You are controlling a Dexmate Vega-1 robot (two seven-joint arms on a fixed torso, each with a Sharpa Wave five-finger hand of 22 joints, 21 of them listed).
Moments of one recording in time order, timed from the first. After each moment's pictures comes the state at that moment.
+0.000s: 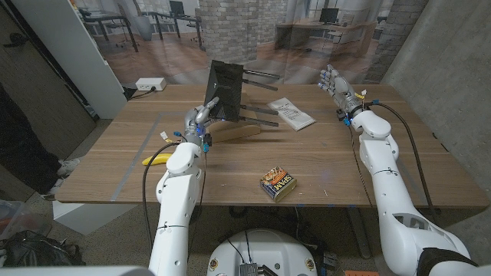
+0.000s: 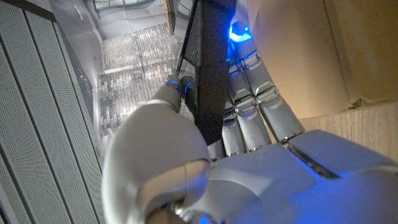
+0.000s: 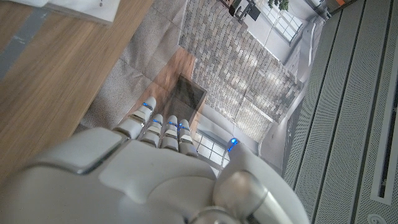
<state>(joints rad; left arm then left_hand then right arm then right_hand) 1.18 -0.16 -0.06 -1.94 -0.03 0.23 0.04 1.01 0.04 0.42 -0.11 0.17 0.88 0.13 0.28 0.27 1.03 0.02 0.45 0.21 1.14 -0.06 0.31 0.23 1.05 -0.10 0.63 0.24 -0.76 -0.10 0.17 -1.37 -0.04 0.14 0.41 0.08 0.09 0.27 0.09 0.26 0.10 0.09 0.19 0.18 0.08 0.07 0.19 0.18 0.03 0.04 0.18 0.17 0.19 -0.03 0.19 0.17</state>
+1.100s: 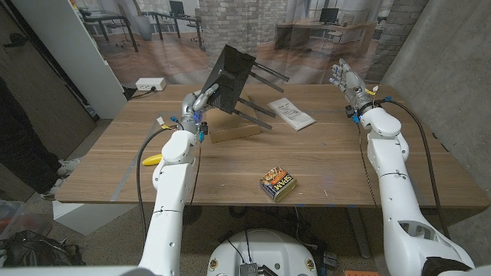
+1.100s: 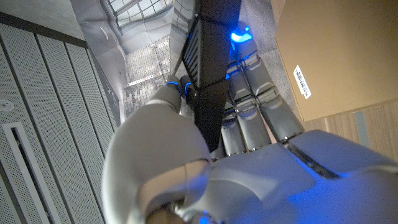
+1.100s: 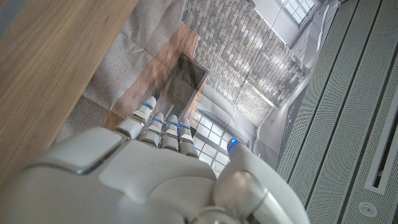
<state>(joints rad) 1.07 -0.09 -0.07 -1.85 0.00 0.12 -0.02 1.02 0.03 0.42 -0.11 0.17 0.89 0.14 0.28 0.28 1.03 0.02 0.46 0.34 1.14 -0.06 0.31 0.23 1.04 -0.10 0.66 0.23 -0.81 -0.10 0.21 -1.50 -0.06 0.08 0.35 0.08 0.09 0.27 0.09 0.26 0.11 0.09 0.20 0.18 0.09 0.07 0.19 0.18 0.04 0.04 0.19 0.17 0.20 -0.03 0.19 0.17</state>
